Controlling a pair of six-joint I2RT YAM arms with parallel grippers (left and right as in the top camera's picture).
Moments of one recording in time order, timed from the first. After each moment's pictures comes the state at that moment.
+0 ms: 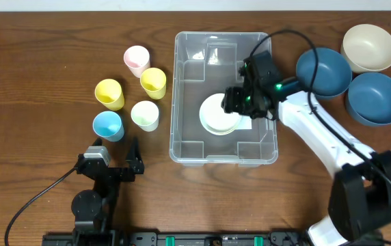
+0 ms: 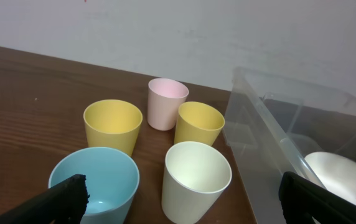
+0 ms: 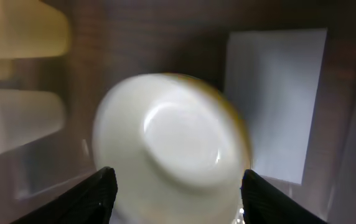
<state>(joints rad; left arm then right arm) -0.01 0.01 0.03 -0.12 0.09 -0.25 0.40 1.73 1.31 -0.71 -0.26 0.51</state>
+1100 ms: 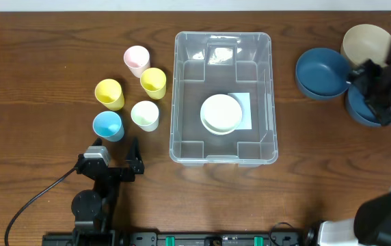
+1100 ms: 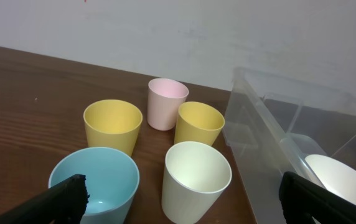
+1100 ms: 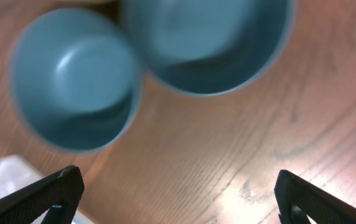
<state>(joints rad) -0.01 0.01 0.03 -0.13 0.09 -0.25 -0.33 1.64 1.53 -1.11 0.09 0.73</state>
